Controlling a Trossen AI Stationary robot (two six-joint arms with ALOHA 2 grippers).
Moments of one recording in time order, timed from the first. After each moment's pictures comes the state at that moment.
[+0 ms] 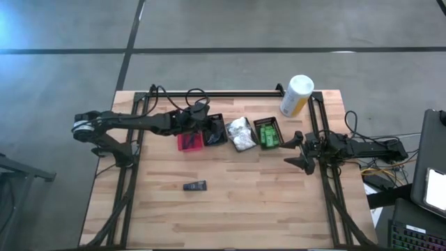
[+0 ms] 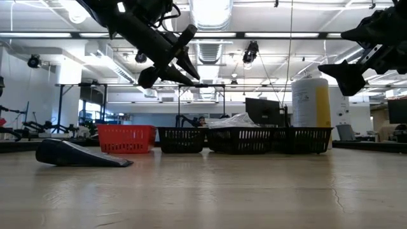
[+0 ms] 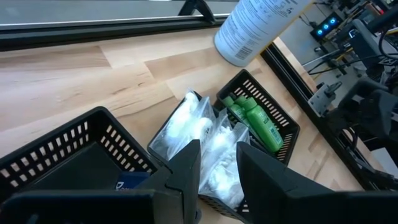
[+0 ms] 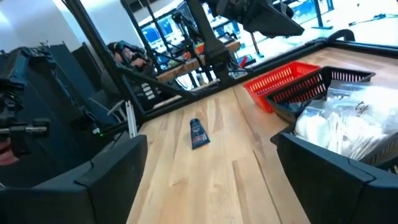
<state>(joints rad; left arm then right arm) 0.22 1.44 0.94 0.01 -0.24 -0.78 0.04 0.03 0.01 0.01 -0.03 0.46</state>
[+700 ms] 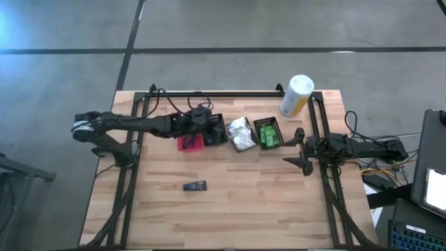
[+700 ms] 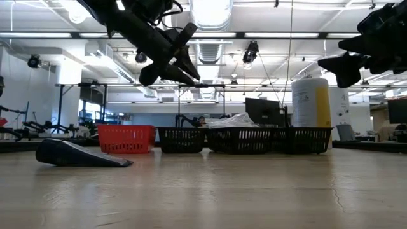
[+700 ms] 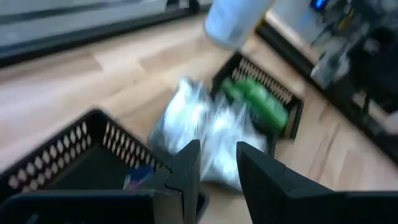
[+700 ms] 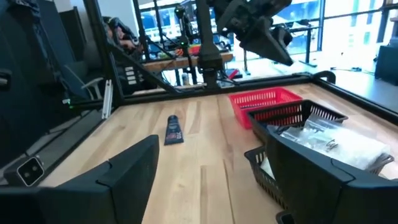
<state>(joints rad) 0.18 1.43 0.94 -0.01 -0.24 -0.65 0.04 0.03 0.01 0.01 -0.01 0.18</state>
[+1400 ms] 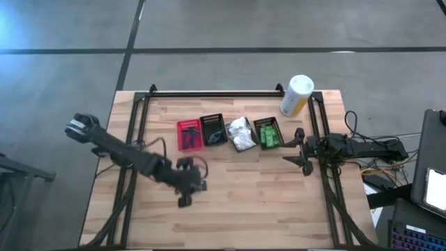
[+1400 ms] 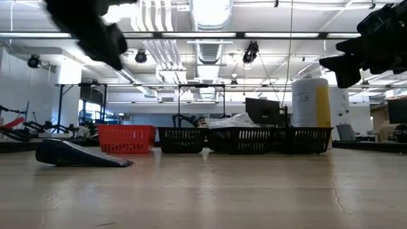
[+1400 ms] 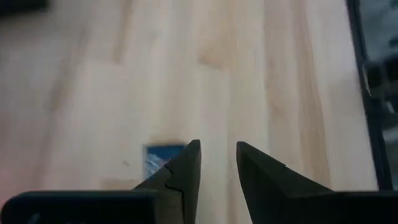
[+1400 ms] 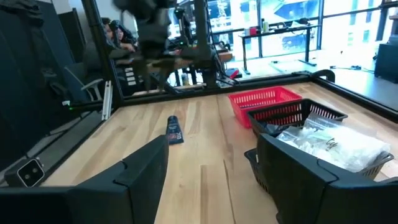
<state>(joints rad) -0.43 1.36 0.94 -0.44 -0.17 -0.51 0.04 0.03 0.01 0.01 0.00 0.18</state>
